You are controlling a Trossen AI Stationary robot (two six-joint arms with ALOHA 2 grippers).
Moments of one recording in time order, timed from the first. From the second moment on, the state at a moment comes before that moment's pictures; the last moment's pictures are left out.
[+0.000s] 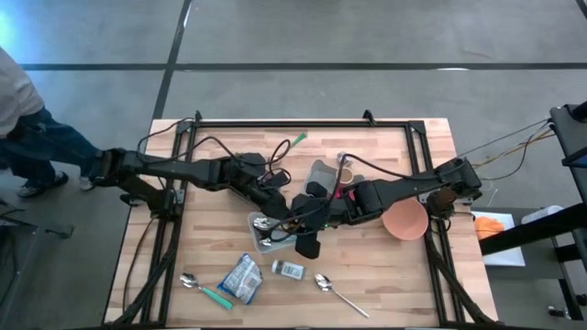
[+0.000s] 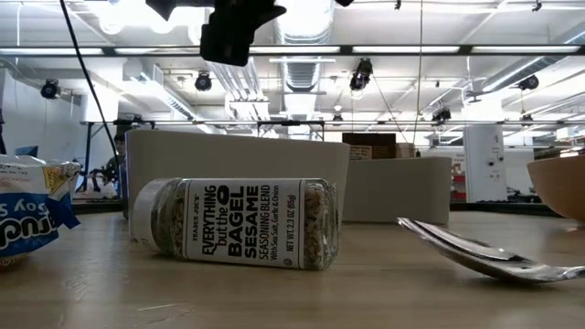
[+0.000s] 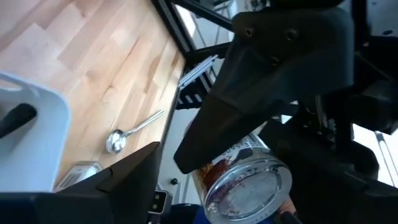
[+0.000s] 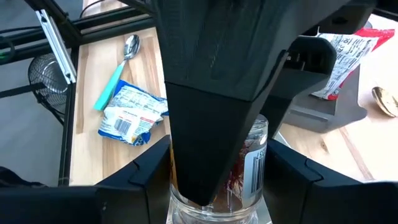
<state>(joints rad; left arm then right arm) 0.02 1.45 1.03 0.01 0.56 -1.11 0.28 1.79 1.75 -0.72 0.23 0.46</state>
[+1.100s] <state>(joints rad) 0.09 1.35 1.03 0.00 0.64 -1.01 0.28 1.78 1.83 -0.72 0.27 0.48</state>
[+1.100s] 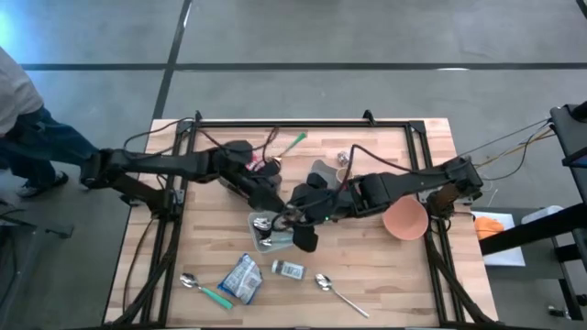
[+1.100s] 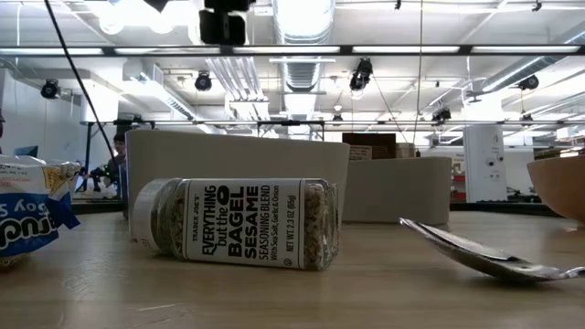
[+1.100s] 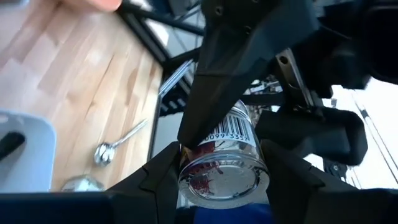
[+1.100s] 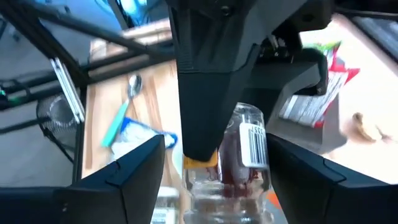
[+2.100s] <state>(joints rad) 0.17 1.10 1.03 0.21 0.58 -0.88 0.25 1.79 2.17 -0.69 0.45 -0.10</state>
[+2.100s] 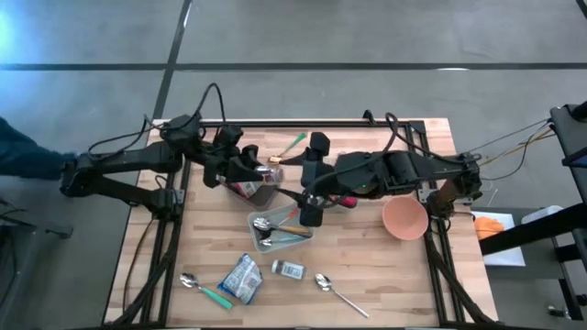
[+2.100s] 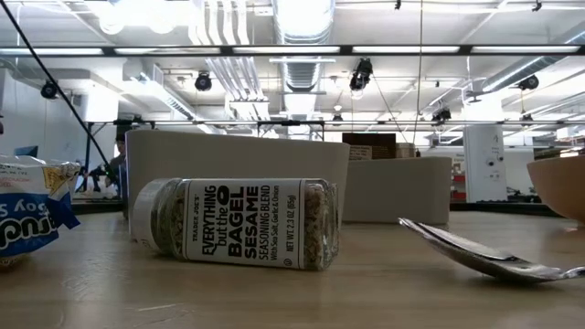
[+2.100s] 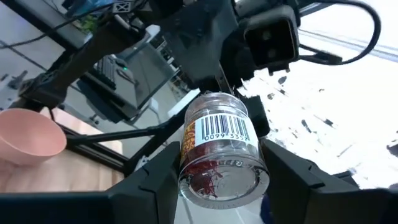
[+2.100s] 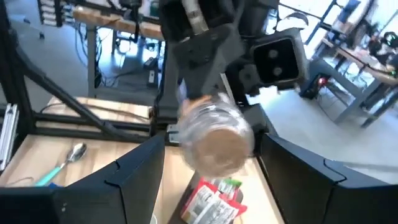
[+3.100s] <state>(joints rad) 0.17 1.10 1.03 0.25 0.60 -0.92 0.23 1.80 2.15 -0.61 0.41 -0.18</state>
